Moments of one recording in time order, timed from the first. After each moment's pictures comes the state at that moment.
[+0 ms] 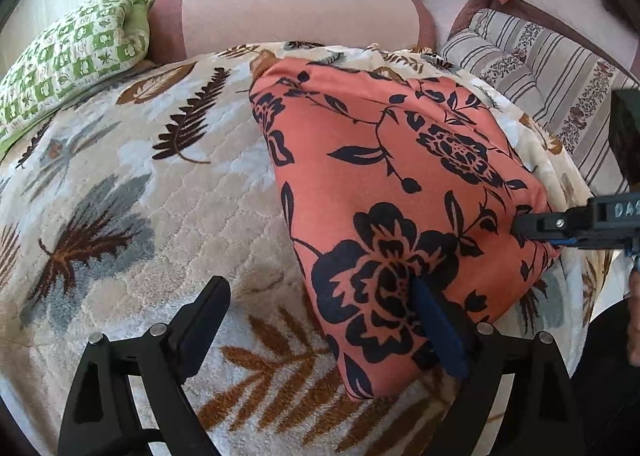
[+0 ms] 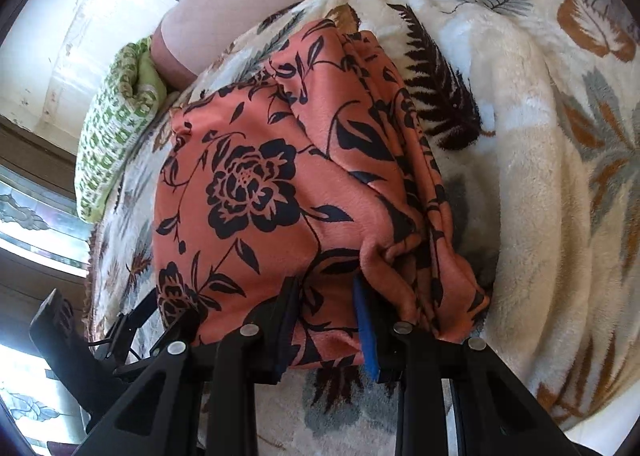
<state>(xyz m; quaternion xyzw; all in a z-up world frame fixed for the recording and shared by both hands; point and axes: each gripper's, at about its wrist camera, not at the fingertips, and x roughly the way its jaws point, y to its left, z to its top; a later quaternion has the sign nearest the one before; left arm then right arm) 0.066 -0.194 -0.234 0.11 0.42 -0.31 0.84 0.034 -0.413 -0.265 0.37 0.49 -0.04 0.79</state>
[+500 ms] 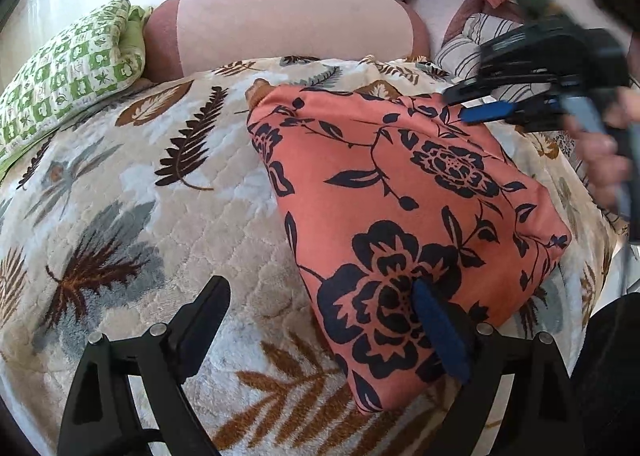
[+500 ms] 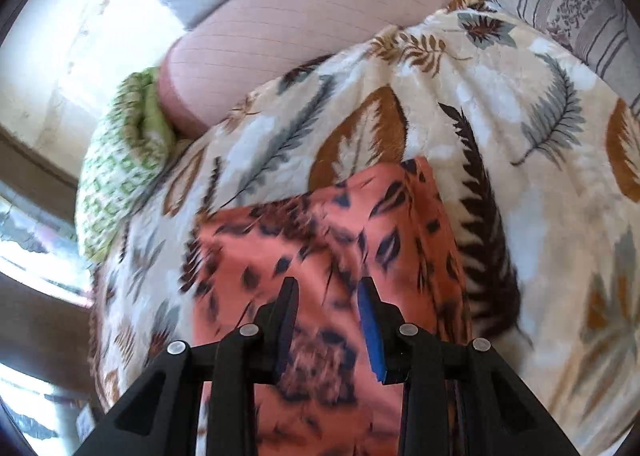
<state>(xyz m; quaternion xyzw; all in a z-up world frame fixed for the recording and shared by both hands) 0.073 -0.197 -0.224 0.12 0.40 -0.32 0.85 0.143 -0.456 -0.216 0.35 0.45 -0.07 0.82</state>
